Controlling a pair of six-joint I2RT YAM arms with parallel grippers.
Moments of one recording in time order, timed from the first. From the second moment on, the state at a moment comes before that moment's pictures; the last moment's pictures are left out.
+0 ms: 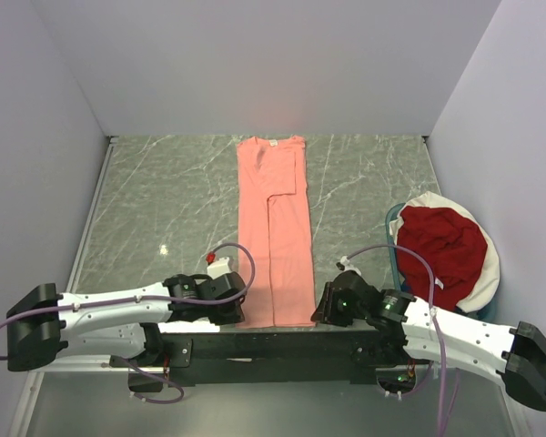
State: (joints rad) left arm -1.19 1.09 0.56 -0.58 -0.18 -1.26; right arm 0.97 0.75 0.25 -0.44 0.00 1.10
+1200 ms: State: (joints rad) left arm -1.15 1.06 0.40 -0.40 -0.08 -1.34; right arm 0.97 0.64 0.14 -0.37 -0.09 1.22
